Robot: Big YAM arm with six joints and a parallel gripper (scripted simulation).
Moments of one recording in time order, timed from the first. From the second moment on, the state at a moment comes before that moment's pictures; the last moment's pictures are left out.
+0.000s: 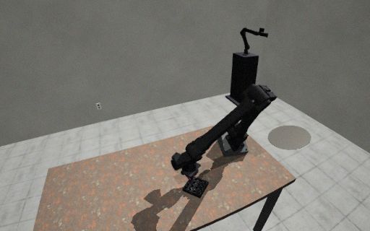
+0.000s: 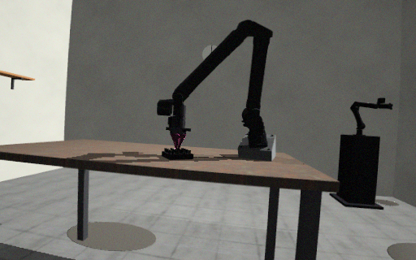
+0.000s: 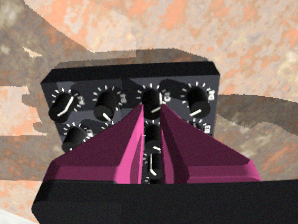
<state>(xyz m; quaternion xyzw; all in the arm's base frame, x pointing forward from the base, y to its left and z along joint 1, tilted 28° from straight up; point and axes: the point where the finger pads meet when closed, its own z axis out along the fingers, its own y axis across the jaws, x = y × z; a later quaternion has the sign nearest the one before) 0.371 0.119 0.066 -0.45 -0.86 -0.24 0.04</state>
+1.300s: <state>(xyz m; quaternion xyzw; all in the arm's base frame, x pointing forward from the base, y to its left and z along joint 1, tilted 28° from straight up) 0.371 0.119 0.066 -0.43 -0.87 -0.24 0.04</state>
